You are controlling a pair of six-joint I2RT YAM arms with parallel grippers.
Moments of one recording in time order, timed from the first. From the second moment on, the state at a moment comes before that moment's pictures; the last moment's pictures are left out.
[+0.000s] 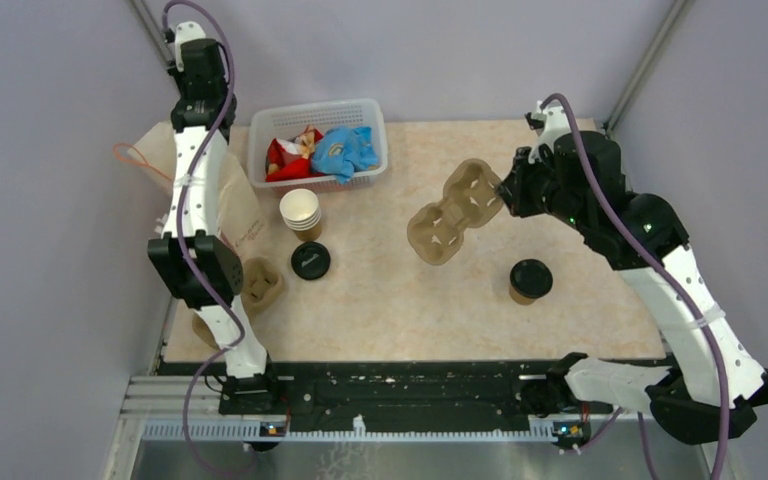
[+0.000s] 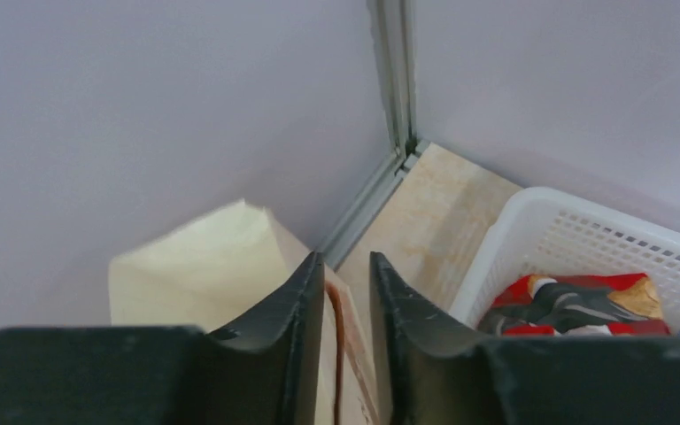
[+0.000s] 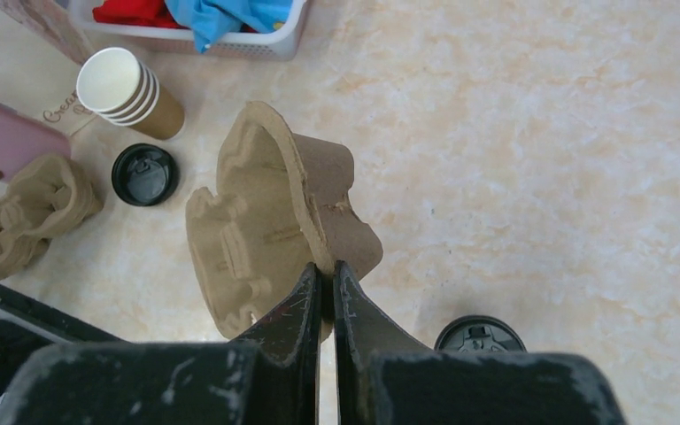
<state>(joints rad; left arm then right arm) 0.06 1.87 2.08 -0.53 -0.61 -0.08 0.60 1.12 1.60 -0.95 0.16 0.27</state>
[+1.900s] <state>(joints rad) 0.11 1.92 2.16 -0.61 -0.54 -0.17 0.47 1.16 1.59 -0.93 0.02 0.28</state>
